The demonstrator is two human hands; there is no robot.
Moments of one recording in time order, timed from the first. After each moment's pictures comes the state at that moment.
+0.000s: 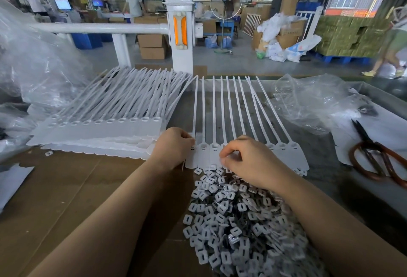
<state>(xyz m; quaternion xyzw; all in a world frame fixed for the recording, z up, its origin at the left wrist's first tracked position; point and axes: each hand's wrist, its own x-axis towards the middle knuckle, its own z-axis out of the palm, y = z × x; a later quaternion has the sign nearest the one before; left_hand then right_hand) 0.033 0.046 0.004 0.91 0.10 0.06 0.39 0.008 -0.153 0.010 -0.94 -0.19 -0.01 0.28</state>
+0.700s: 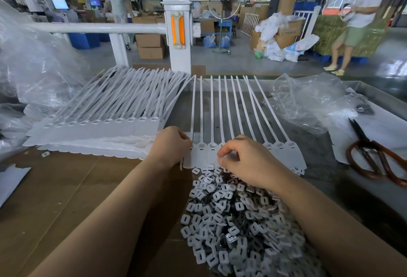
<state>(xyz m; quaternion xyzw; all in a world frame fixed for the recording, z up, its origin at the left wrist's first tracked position) 0.029 0.044 0.010 0.94 0.09 0.06 0.34 0.005 -0.153 0.012 -0.94 -0.19 0.00 0.28</state>
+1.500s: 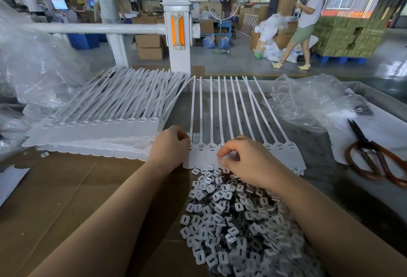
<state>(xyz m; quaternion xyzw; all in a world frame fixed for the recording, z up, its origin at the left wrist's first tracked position) 0.028 0.046 0.000 0.92 0.06 0.12 0.36 0.006 -0.153 0.012 -0.94 -0.19 0.01 0.29</state>
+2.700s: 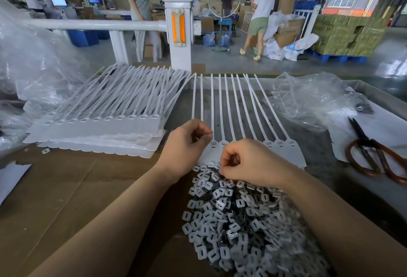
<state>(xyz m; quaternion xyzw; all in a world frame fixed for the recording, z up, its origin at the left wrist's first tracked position) 0.010 0.032 0.003 0.84 -0.11 0.15 0.51 0.001 -0.153 0.025 -0.92 -0.24 0.07 0.29</state>
